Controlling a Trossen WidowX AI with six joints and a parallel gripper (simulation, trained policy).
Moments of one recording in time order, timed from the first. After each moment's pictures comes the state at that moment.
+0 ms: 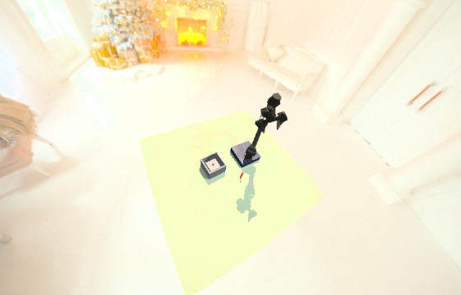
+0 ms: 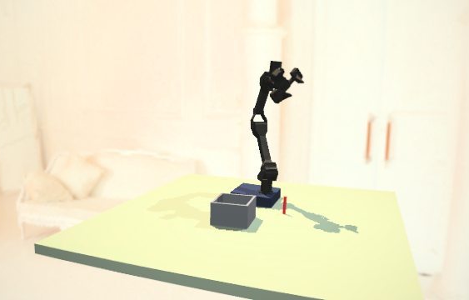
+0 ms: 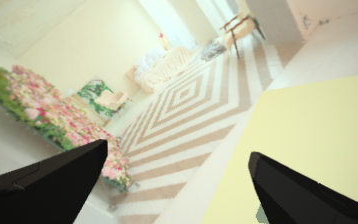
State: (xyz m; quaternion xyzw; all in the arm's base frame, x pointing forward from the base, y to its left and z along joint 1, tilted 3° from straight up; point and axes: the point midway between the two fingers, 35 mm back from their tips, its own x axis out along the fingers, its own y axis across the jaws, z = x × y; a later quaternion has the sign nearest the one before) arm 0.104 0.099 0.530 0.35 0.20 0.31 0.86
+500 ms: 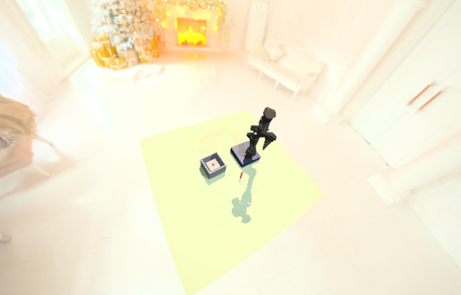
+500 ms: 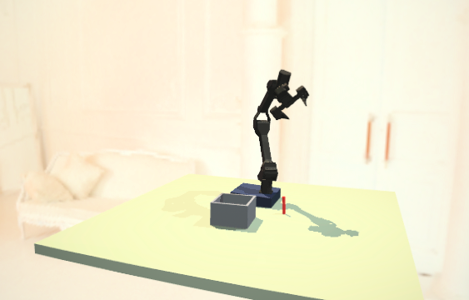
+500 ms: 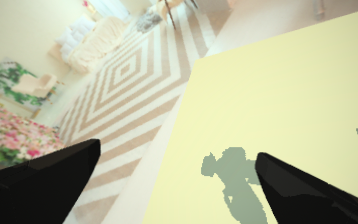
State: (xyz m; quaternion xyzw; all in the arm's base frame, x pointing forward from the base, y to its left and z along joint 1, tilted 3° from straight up) arm 0.178 0.115 0.443 0.32 0.30 0.19 0.88
